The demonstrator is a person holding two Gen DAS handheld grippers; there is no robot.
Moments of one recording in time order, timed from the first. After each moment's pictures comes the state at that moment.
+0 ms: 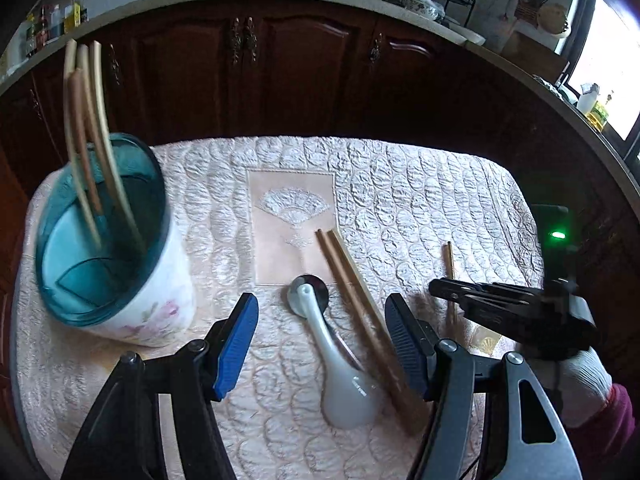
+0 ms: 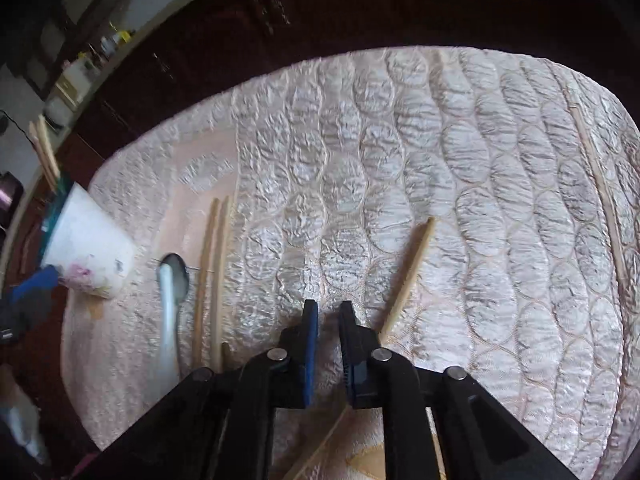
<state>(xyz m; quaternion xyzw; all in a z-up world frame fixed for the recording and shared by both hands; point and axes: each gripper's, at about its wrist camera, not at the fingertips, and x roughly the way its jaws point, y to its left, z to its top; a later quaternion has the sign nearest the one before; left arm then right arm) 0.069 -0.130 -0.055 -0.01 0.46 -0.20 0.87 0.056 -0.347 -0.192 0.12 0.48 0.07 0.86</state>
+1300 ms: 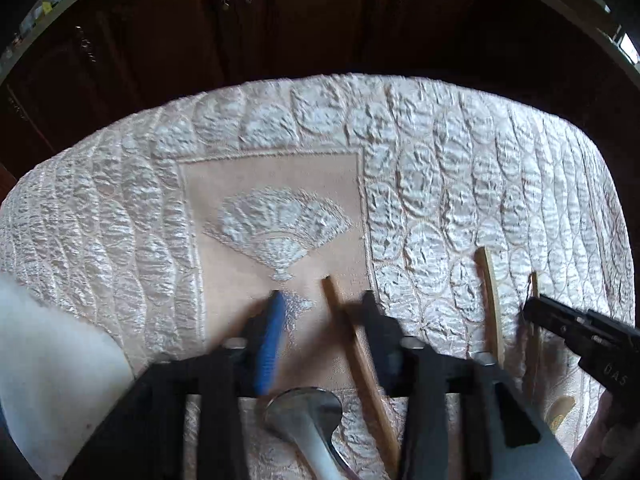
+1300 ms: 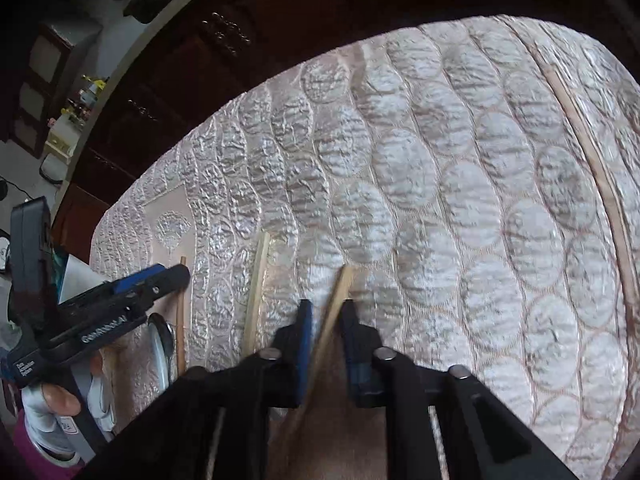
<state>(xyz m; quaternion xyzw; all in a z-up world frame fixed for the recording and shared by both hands) 0.189 -0.210 -0.138 0.06 0.54 -0.14 0.82 0.096 -0.402 -0.212 0.21 0.49 0.06 0.85</state>
